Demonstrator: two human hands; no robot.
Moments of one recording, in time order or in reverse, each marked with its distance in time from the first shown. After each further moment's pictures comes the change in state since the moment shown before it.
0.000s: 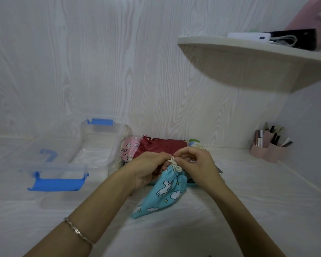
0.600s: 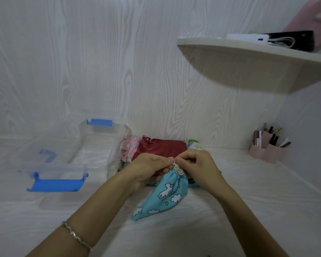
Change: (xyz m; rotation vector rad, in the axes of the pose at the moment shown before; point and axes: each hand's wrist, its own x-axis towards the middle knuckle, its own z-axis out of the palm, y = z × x) left_hand -0.001 -0.009 -0.005 -0.024 -0.022 0.067; right_hand 0.003 0.007 -0.005 -0.138 -0.018 0.052
